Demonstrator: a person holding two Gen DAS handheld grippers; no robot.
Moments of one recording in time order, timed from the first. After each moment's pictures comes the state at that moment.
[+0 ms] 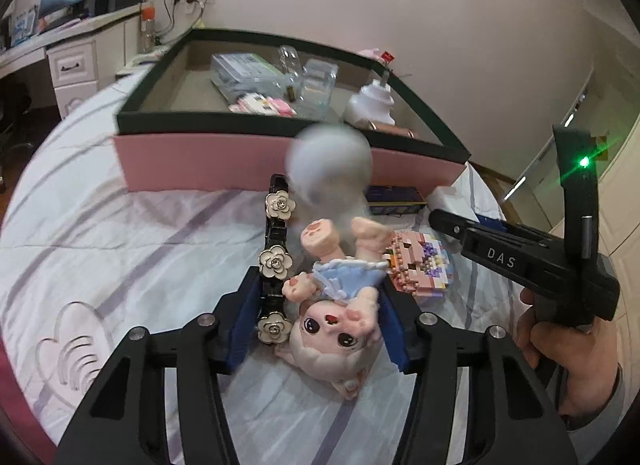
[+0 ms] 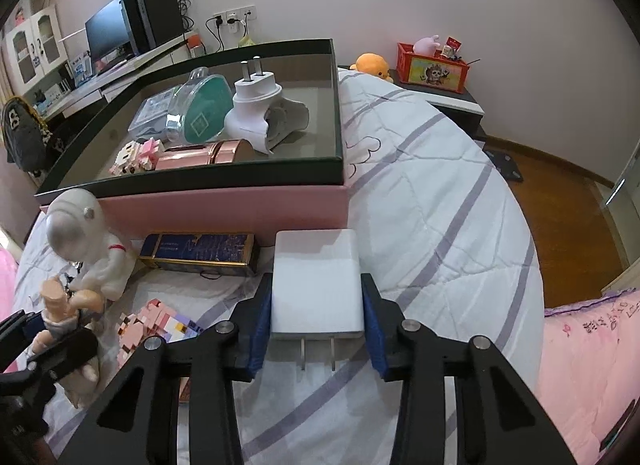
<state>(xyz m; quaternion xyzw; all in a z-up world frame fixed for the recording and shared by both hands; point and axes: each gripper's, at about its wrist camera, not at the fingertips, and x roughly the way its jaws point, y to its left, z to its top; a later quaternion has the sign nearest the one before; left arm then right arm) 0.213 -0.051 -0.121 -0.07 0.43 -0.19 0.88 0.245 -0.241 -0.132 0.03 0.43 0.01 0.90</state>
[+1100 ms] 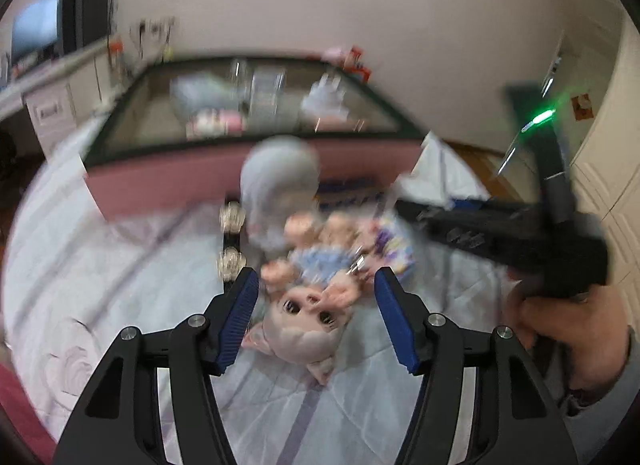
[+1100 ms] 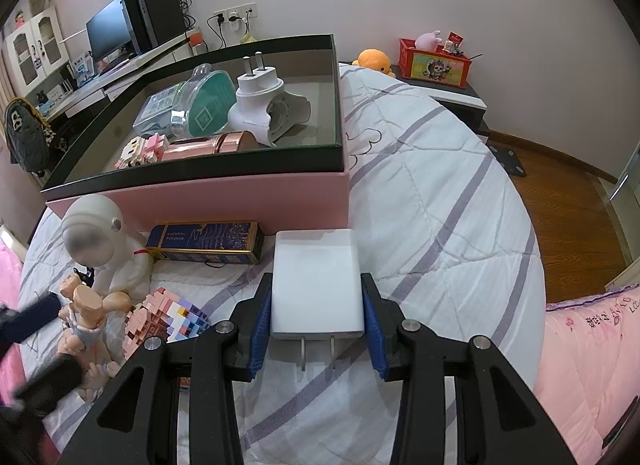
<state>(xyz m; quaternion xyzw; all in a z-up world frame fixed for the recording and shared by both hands) 0.203 -0.082 -0.120 -0.01 0.42 -0.23 0.88 0.245 -0.241 -0.133 0.04 0.44 0.01 0.90</state>
